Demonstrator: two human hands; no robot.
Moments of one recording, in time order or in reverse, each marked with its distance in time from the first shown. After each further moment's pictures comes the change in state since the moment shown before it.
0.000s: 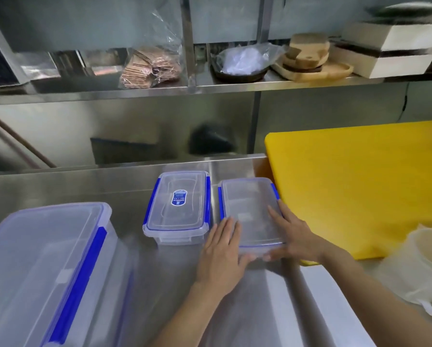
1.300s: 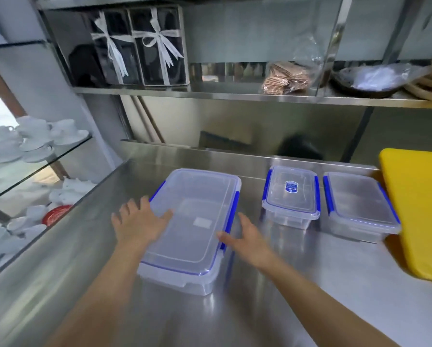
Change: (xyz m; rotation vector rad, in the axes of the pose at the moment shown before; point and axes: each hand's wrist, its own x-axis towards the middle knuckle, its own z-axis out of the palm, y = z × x) left_hand -0.232 -0.252 -0.164 0.028 0.154 -1.064; right_hand -0.061 -0.326 0.118 0.644 -0.086 -0.207
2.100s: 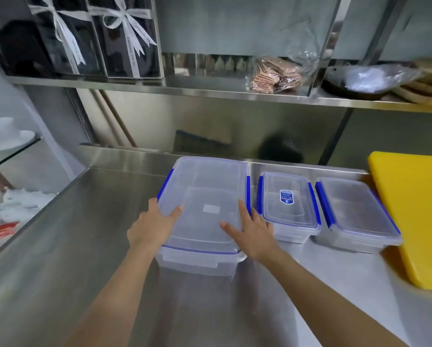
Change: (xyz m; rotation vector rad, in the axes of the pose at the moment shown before) left_hand 0.082 0.054 0.044 -0.304 -0.181 0.080; right_hand 0.094 0.017 -0.017 -0.534 0.146 0.159
